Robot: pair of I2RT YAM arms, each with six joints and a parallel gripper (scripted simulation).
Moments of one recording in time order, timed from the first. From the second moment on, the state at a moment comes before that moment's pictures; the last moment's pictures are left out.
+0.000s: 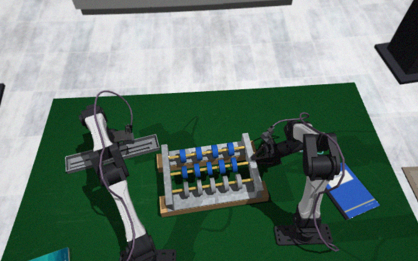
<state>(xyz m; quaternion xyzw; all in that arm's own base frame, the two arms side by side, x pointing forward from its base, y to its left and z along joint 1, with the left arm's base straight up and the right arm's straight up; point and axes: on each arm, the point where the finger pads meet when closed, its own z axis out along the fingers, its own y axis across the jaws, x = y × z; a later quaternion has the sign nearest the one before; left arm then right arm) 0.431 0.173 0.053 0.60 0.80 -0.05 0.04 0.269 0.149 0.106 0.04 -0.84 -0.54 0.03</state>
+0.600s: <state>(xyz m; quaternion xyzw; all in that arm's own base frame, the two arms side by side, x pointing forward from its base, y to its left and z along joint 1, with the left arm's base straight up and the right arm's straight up) 0.433 0.174 0.052 0.60 0.80 -0.05 0.04 0.269 0.149 0.106 0.04 -0.84 -0.54 0.03</state>
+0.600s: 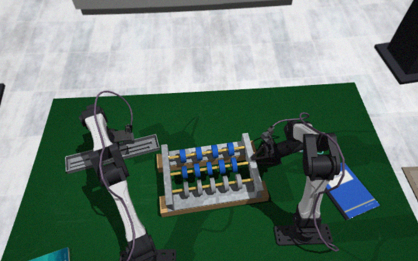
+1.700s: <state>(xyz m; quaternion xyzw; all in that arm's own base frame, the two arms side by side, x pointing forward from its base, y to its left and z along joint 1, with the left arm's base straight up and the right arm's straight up) 0.435 0.175 0.026 0.60 0.80 -0.04 0.05 0.269 0.149 0.106 0.04 -0.84 -0.54 0.03</state>
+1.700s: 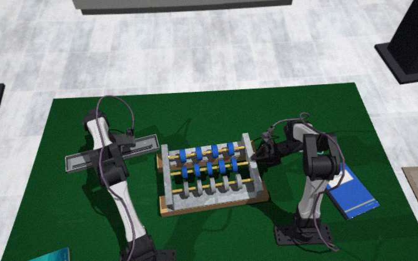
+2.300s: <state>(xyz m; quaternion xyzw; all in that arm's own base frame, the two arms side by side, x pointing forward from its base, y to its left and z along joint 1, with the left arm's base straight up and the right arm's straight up) 0.435 0.175 0.012 0.60 0.80 -0.04 0.05 0.269 0.149 0.106 0.04 -0.84 -0.54 0.03</state>
